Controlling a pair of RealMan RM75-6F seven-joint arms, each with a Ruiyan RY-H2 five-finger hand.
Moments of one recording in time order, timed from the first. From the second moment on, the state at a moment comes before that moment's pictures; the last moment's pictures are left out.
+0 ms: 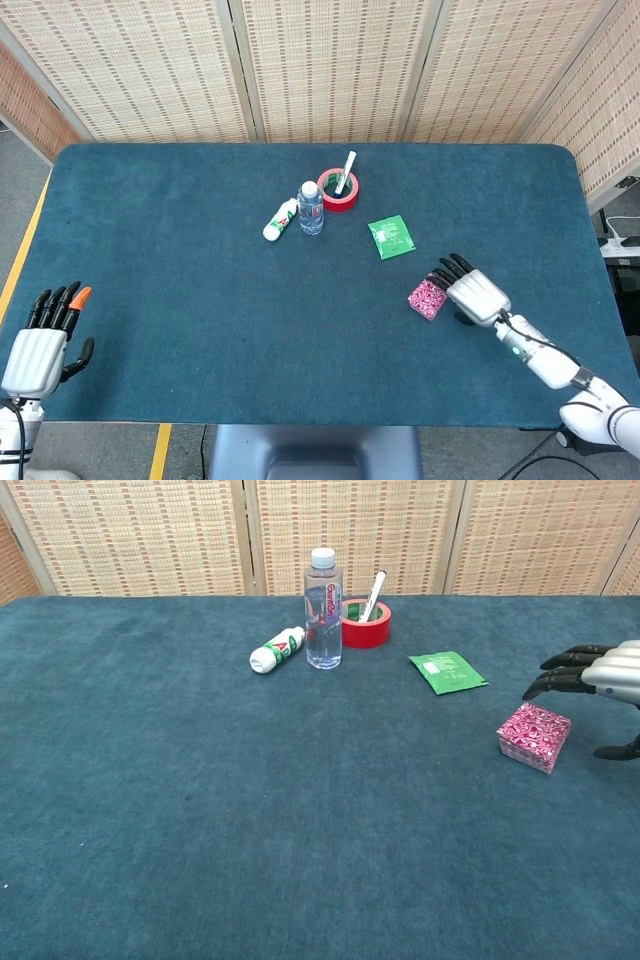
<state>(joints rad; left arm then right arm) -0.15 -1.23 -0.05 -1.46 1.53 1.48 0.06 0.60 -1.40 -0.04 -0.98 -1.73 0.99 0.10</state>
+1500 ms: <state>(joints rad) -0.15 -1.22 -0.05 -1.46 1.53 1.48 0.04 0.69 -1.48 -0.07 -0.95 -1.67 0.93 0.00</state>
